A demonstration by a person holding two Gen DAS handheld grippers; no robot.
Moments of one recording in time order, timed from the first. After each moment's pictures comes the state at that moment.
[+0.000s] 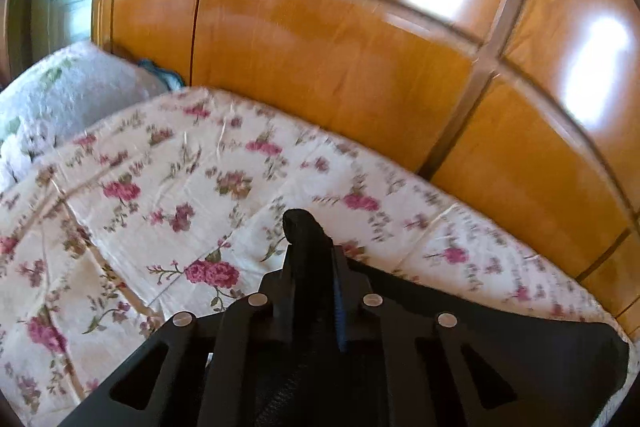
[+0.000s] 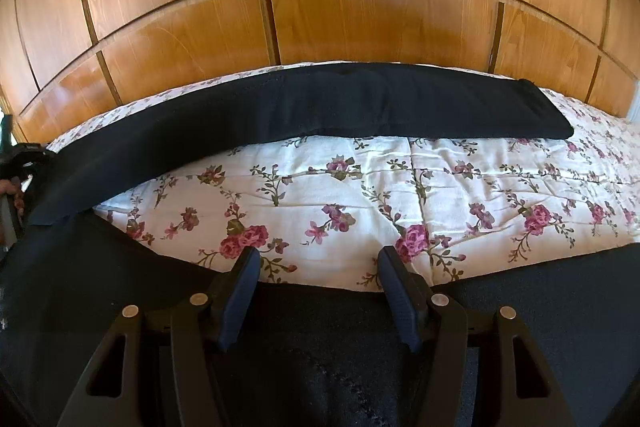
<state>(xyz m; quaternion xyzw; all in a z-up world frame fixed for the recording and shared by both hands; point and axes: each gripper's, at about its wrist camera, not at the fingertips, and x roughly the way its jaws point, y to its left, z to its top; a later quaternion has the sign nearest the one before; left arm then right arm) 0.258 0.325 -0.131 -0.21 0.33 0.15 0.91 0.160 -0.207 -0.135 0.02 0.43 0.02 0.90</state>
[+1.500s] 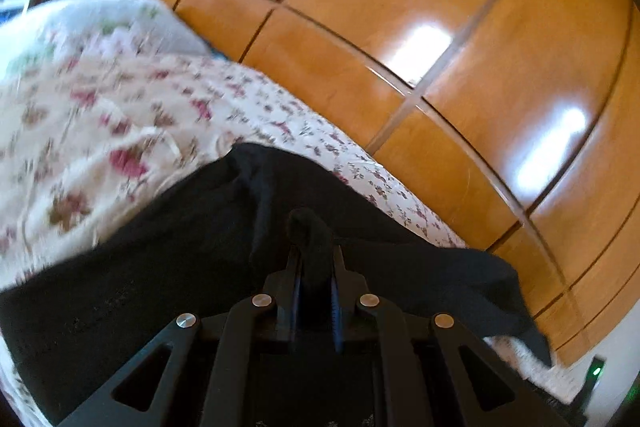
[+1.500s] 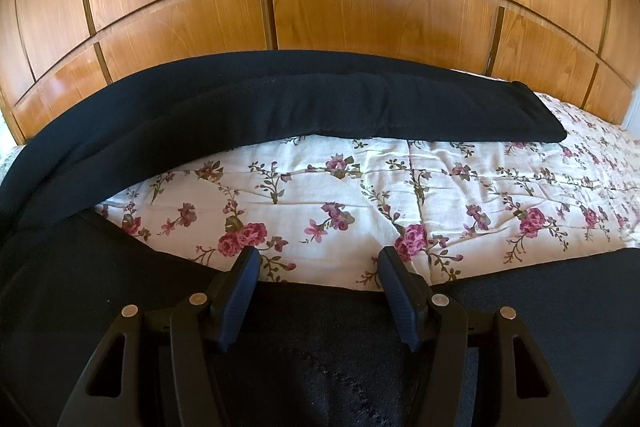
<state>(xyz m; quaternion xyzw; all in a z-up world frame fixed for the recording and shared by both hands) 0.016 0.281 -0.153 -0.35 0.22 0.10 0.90 0.159 -0.204 -0.134 0.00 0.43 0.02 0.90</state>
